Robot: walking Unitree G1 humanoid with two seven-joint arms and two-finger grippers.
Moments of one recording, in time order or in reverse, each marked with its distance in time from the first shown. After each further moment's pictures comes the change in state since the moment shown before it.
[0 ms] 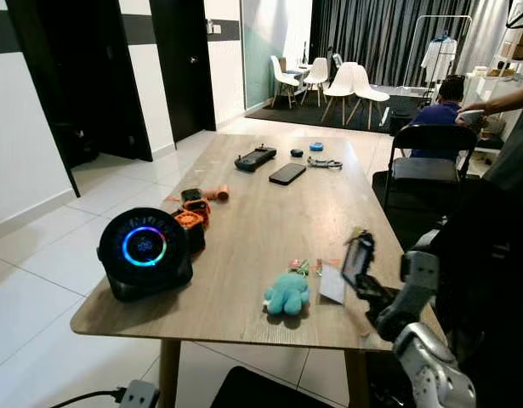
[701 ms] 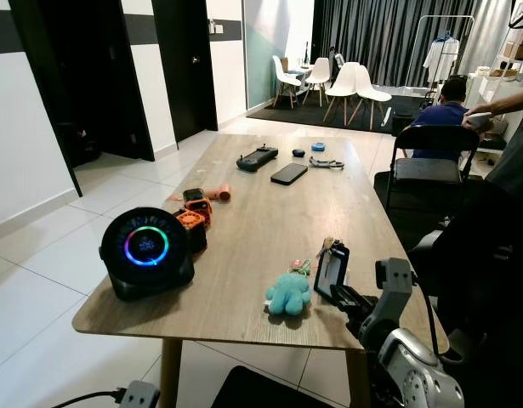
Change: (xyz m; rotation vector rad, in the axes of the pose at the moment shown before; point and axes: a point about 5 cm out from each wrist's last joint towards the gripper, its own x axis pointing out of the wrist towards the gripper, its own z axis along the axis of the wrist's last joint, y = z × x) left arm -0.001 0.000 -0.002 -0.003 0.004 0.000; right arm -0.003 0.012 -0.013 0.005 0.067 0.098
